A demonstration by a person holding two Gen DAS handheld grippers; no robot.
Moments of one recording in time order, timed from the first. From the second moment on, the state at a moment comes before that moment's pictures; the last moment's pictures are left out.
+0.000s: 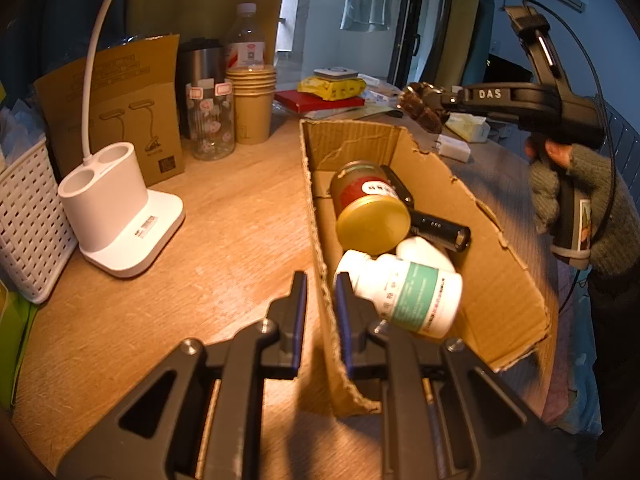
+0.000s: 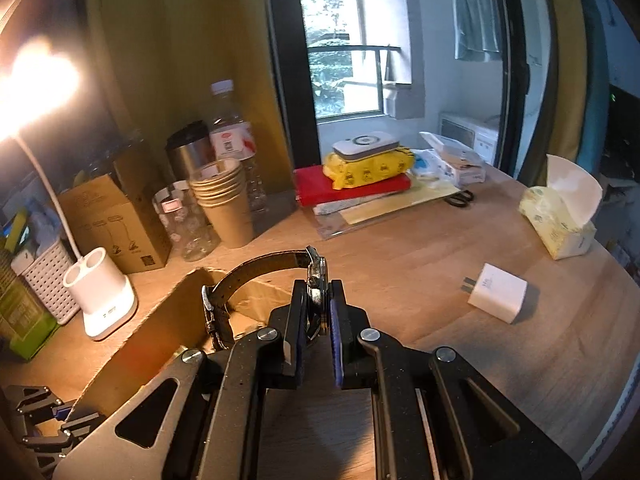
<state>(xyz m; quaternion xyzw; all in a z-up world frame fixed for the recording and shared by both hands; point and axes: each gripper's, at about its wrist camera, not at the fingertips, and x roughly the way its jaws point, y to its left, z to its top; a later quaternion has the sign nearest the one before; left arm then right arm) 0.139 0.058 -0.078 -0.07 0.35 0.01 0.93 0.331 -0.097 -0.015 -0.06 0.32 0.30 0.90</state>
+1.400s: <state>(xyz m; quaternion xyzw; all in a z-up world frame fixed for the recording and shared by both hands) 0.139 0.059 -0.078 -0.07 0.35 0.01 0.94 0.343 0.016 -0.048 -0.18 0.42 0.38 0.80</state>
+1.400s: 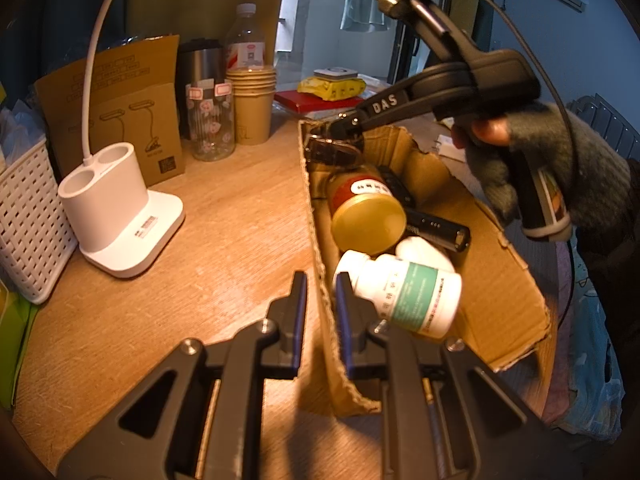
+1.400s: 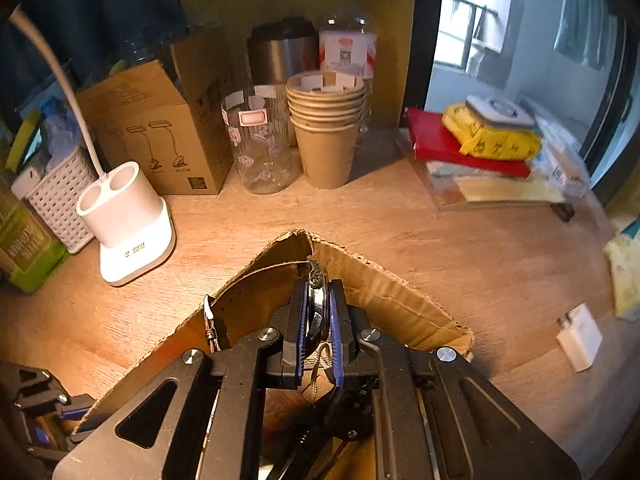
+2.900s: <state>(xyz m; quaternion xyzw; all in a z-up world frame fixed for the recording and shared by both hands) 0.135 0.055 -0.079 -0.06 0.35 0.01 0.94 0.345 -0.072 -0.023 -0.13 0.37 0.36 0.85</state>
